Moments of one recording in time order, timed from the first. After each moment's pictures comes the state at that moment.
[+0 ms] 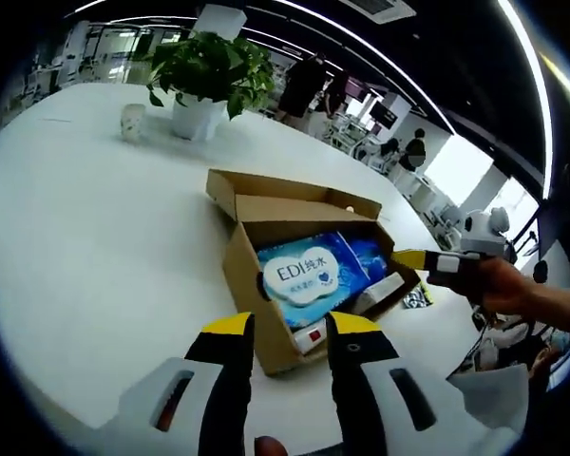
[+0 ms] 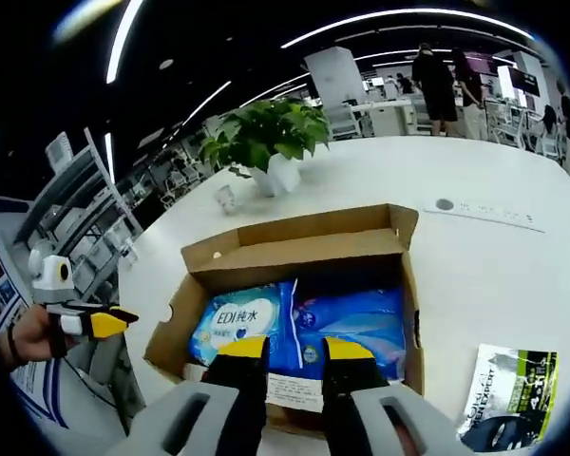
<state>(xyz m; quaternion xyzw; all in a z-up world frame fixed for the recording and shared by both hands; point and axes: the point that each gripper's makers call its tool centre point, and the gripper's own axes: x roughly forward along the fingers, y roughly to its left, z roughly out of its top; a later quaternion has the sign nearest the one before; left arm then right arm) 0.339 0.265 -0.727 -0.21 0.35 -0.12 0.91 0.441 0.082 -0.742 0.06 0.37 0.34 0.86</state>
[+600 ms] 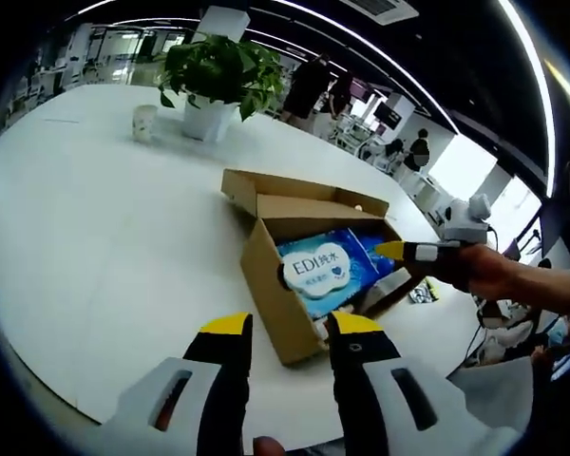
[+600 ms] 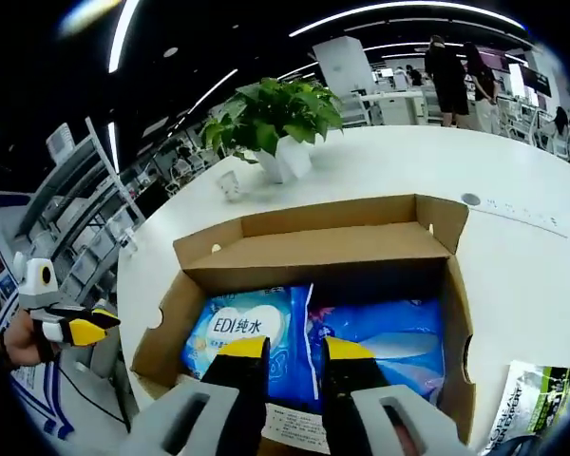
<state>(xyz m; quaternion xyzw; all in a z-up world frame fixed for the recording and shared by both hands) 0.330 0.276 -0.728 -0.20 0.35 -0.12 0.91 0.447 0.106 -0.757 0.05 0.39 0.36 0.85</state>
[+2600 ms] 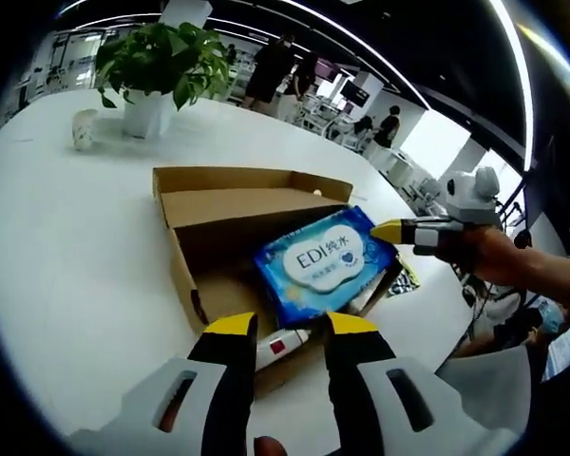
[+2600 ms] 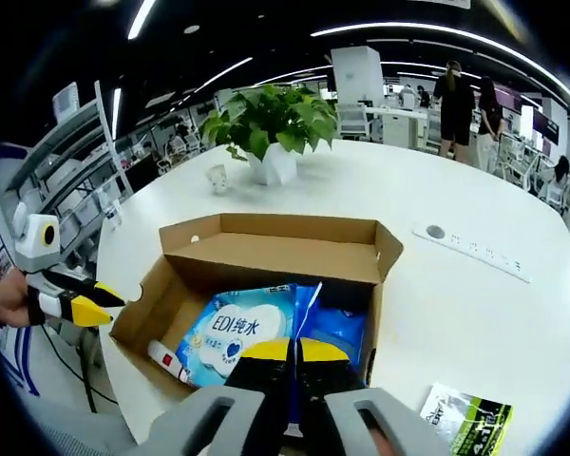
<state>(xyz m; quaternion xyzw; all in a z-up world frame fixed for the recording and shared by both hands) 0.368 0.204 -0.732 -0.18 0.37 -0.20 0.89 0.472 0.039 -0.743 -0.04 0.36 0.33 0.87</state>
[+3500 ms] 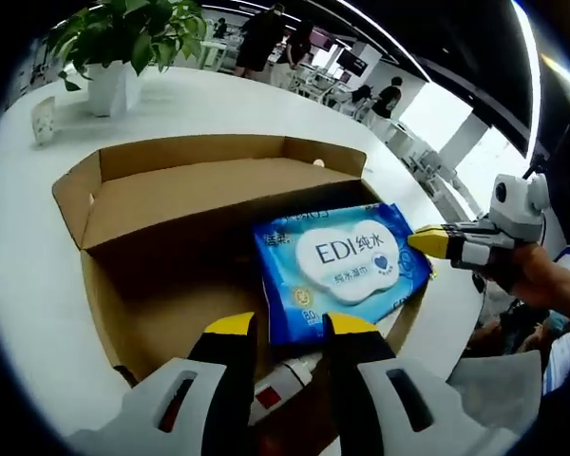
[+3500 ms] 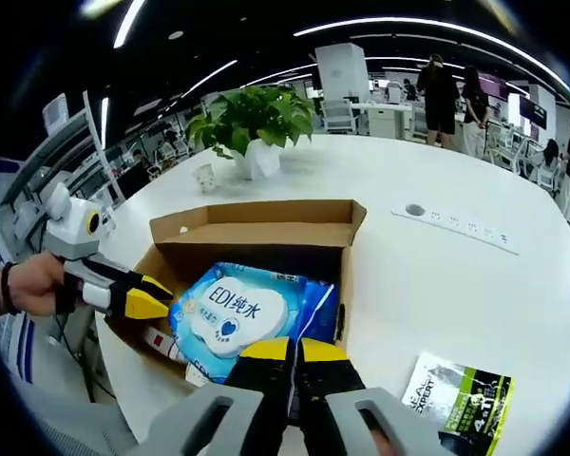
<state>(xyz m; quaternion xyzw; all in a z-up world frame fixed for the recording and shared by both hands) 0.422 0.162 -0.786 -0.15 0.43 -0.21 0.86 0.459 0.014 -0.758 -0.02 0.37 0.32 0.87</state>
